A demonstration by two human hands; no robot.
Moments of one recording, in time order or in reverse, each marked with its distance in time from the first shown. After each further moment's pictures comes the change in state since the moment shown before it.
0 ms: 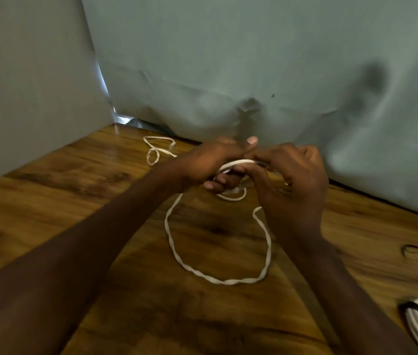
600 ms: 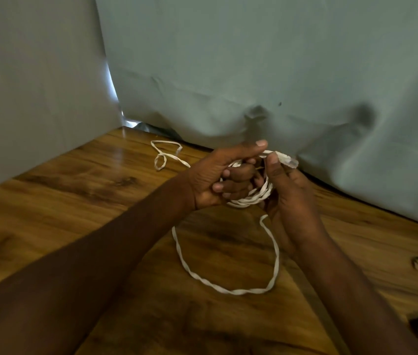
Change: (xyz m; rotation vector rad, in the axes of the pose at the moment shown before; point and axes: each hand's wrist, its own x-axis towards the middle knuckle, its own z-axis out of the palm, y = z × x) left_hand 0.014 -0.020 0.003 -0.579 -0.046 0.005; right_hand 0.005 -0.007 0.020 1.142 -0.175 0.885
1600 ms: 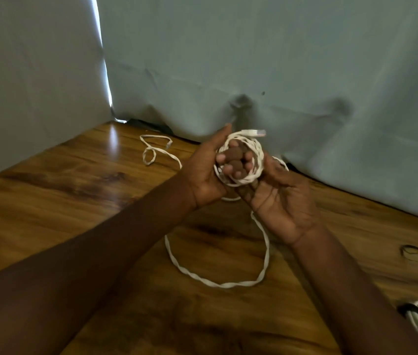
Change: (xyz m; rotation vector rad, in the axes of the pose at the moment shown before) left_hand 0.013 -0.009 0.015 -0.379 0.233 0.055; right_hand 0.018 0.013 -0.033 0.431 -0.066 0.281
